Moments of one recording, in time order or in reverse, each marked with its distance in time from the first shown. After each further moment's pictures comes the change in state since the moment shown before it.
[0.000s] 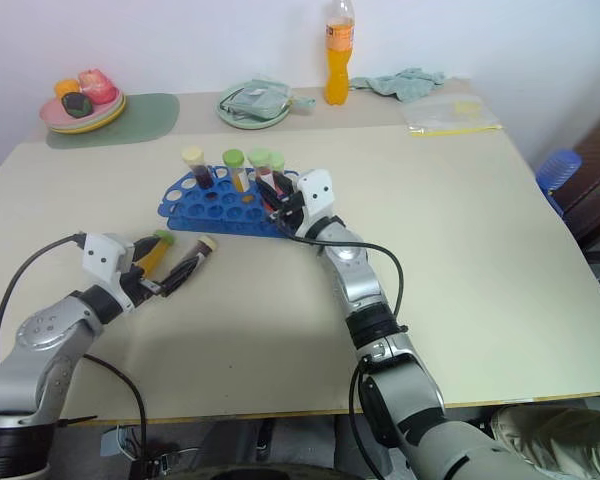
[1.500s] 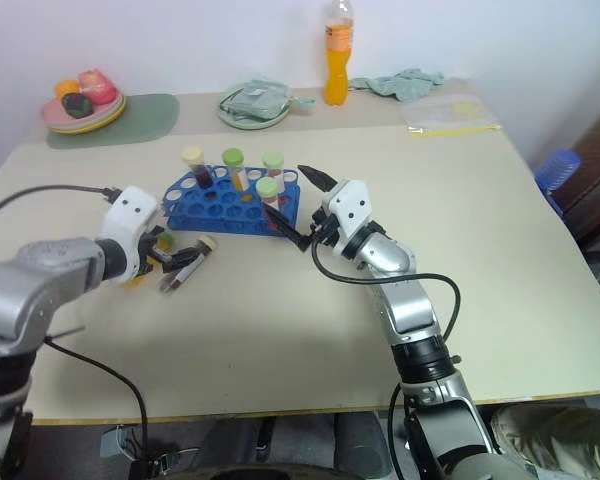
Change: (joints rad) left arm -0.561 0.294 -0.274 -0.112 -0.073 1.053 0.089; right arm 0.217 -0.219 0.016 -0.554 0.019 0.205 0.133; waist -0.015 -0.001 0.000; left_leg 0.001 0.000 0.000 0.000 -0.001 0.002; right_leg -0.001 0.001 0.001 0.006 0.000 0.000
